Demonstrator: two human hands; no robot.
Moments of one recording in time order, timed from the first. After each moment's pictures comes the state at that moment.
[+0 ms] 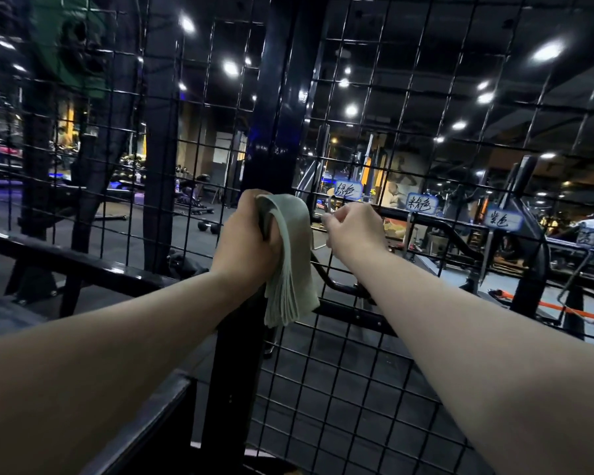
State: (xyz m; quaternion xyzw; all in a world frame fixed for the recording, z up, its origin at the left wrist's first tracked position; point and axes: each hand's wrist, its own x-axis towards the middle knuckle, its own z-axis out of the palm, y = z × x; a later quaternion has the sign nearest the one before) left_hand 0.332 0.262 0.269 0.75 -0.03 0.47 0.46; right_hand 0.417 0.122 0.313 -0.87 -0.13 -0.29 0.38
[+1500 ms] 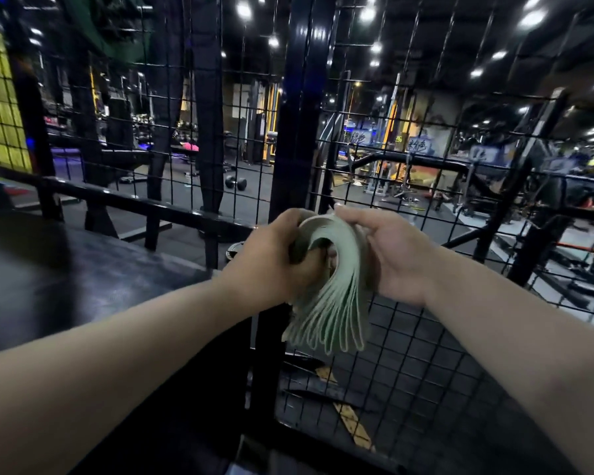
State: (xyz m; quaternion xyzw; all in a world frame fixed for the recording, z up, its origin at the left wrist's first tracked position) left_hand 0.123 0.226 0.227 0.83 -0.13 0.29 0.46; right_hand 0.178 0.058 0.278 -0.66 -0.22 0.30 0.65
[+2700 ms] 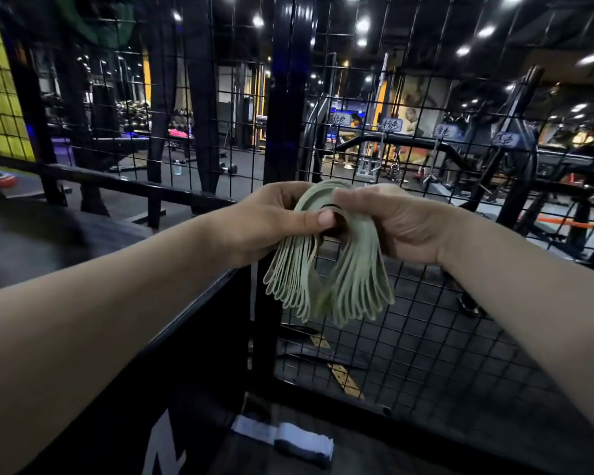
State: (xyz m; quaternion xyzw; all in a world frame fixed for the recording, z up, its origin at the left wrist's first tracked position) left_hand 0.060 0.214 0.264 0.70 -0.26 -0.03 0.66; right_hand 0.110 0.016 0.297 -0.67 -0.35 0.29 0.58
